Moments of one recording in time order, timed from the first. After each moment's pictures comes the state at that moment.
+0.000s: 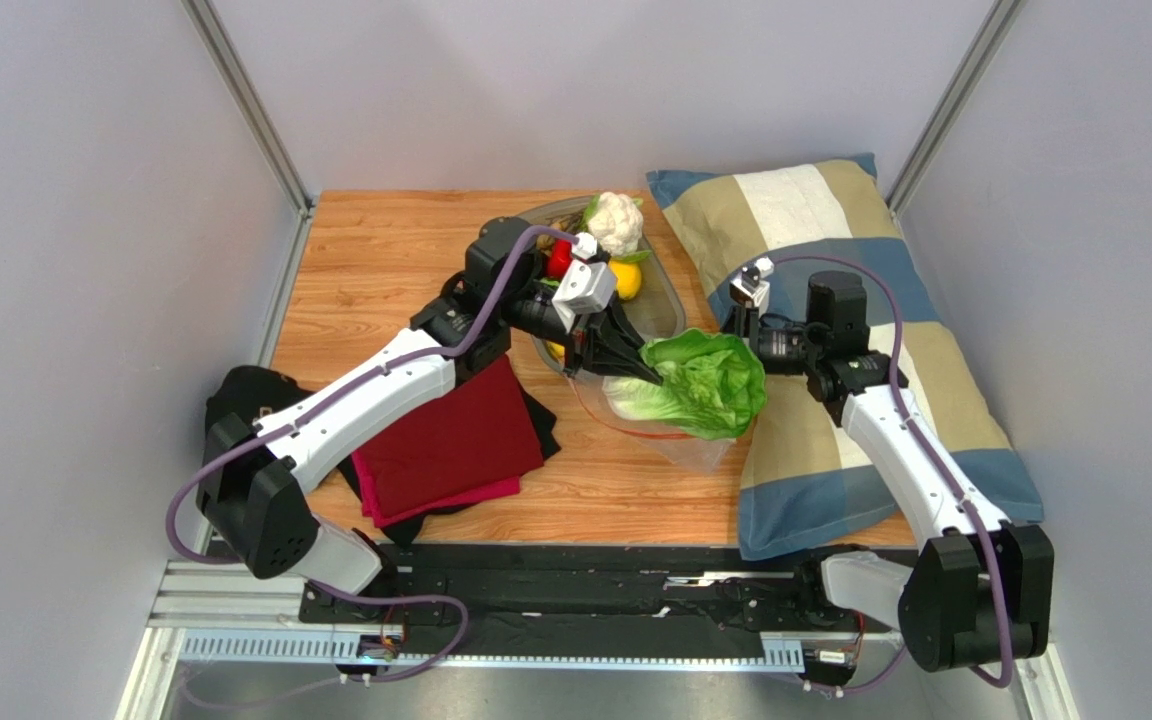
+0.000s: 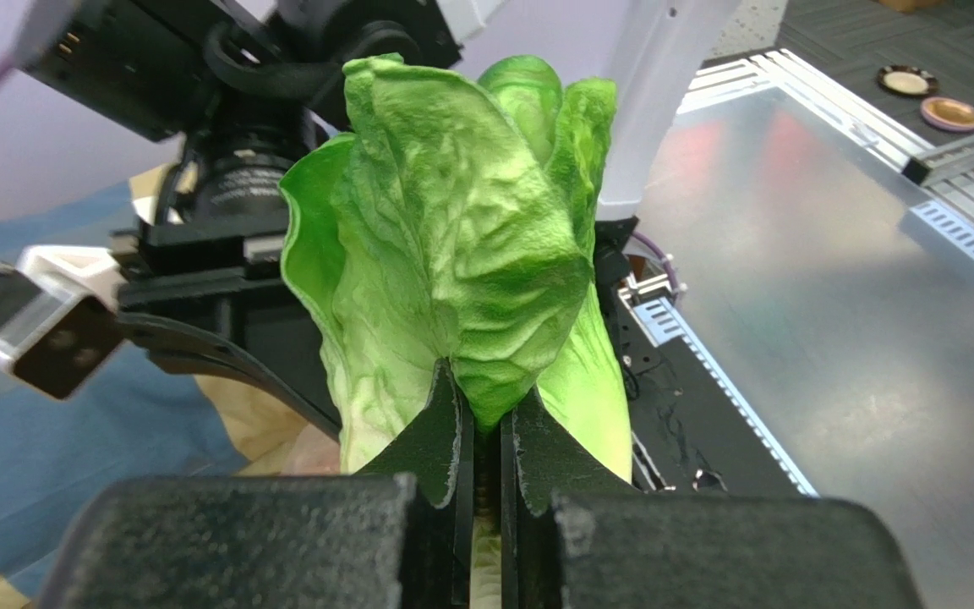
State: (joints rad) left arm -0.73 1.47 1.29 0.08 1.26 0.16; right arm 0.14 1.16 0.87 -0.23 -1.22 0.92
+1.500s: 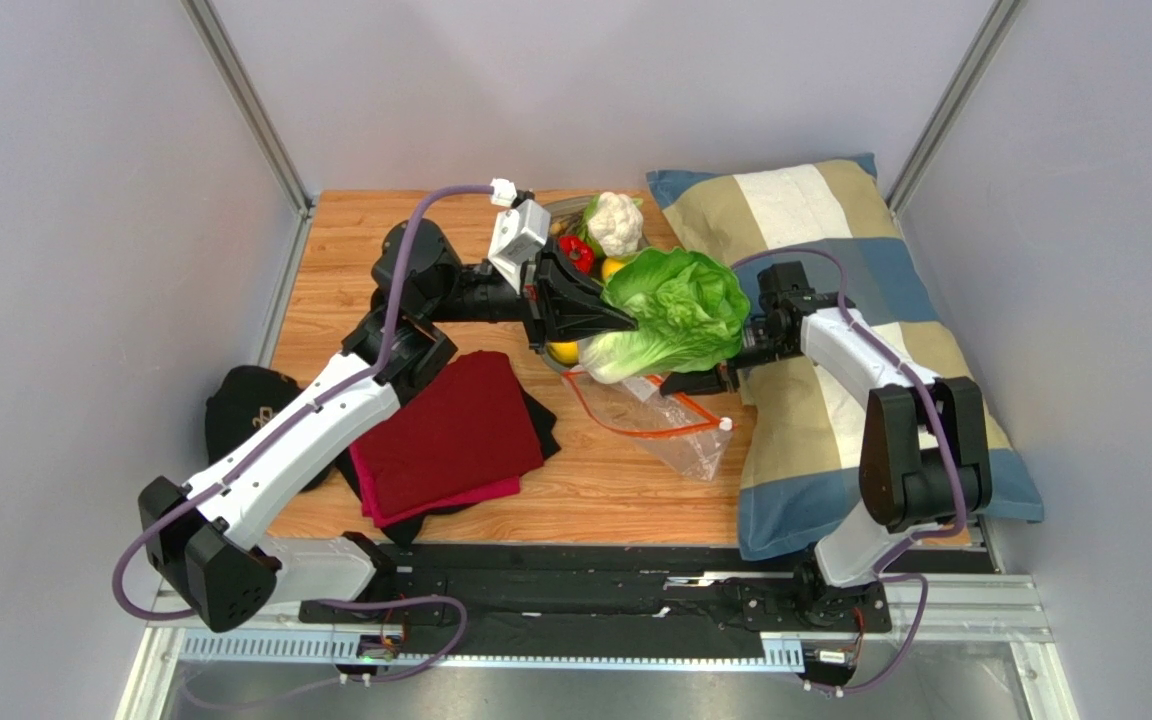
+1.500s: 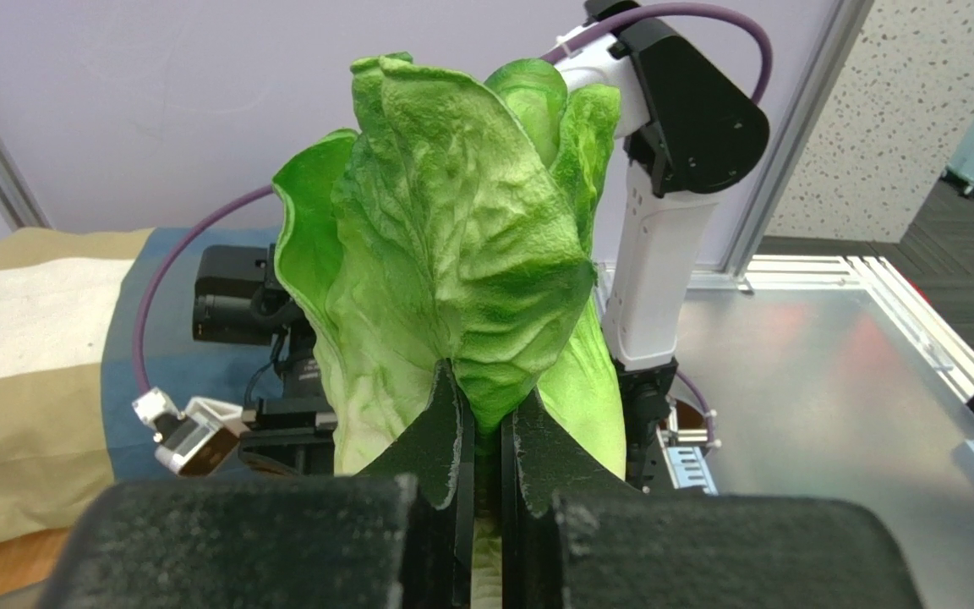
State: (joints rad) left arm -0.67 1.26 1.26 0.26 0.98 -0.26; right arm 0.16 1.63 1.09 -0.73 -1.24 0.32
